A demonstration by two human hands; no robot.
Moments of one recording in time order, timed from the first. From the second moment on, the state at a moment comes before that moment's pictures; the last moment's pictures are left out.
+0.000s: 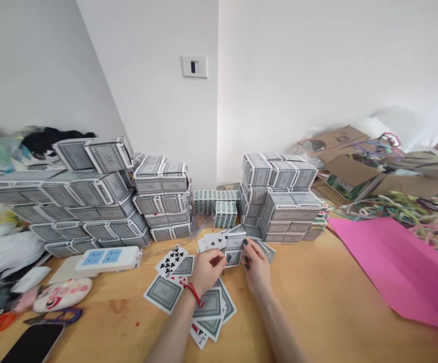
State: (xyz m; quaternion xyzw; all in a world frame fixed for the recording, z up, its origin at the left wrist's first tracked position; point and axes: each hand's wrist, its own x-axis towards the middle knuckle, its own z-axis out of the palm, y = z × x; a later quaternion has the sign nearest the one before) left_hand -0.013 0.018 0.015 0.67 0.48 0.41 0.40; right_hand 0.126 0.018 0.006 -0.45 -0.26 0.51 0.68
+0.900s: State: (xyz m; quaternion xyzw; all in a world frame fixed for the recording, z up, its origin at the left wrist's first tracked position) left_hand -0.016 0.025 0.024 0.47 0.50 0.54 0.50; right_hand 0.126 0.012 -0.004 -0.64 -0.53 0.05 0.55
